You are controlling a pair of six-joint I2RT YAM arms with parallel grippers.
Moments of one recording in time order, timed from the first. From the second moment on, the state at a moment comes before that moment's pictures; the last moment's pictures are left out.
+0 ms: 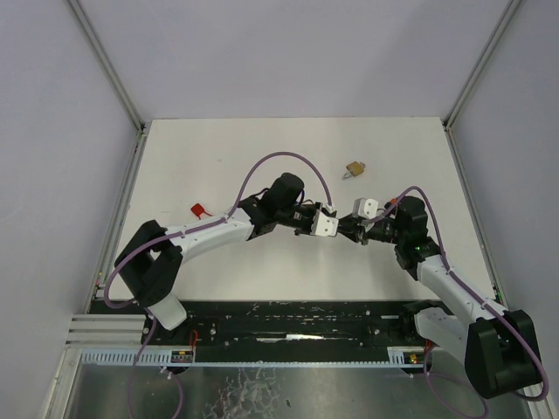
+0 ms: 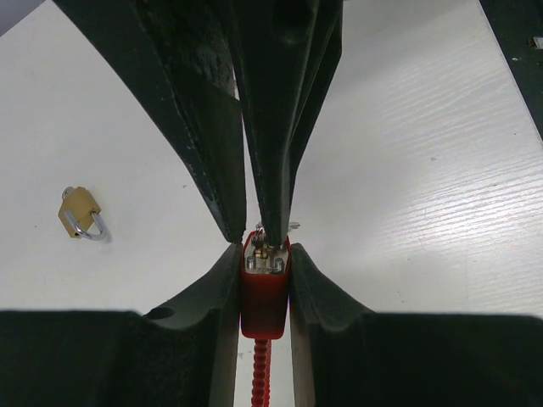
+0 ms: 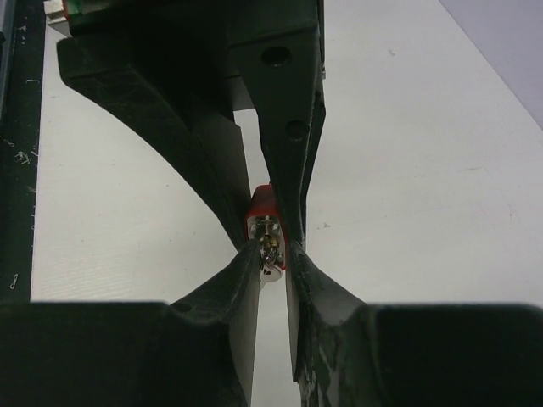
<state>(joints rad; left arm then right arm) -0.83 1.66 1.12 -0.06 0.64 0.85 0.26 0.99 0.43 0.28 -0.98 -0.48</state>
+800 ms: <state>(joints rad) -0.83 1.66 1.13 -0.05 0.62 0.81 0.29 0.95 0.45 0.14 -0.93 -0.66</state>
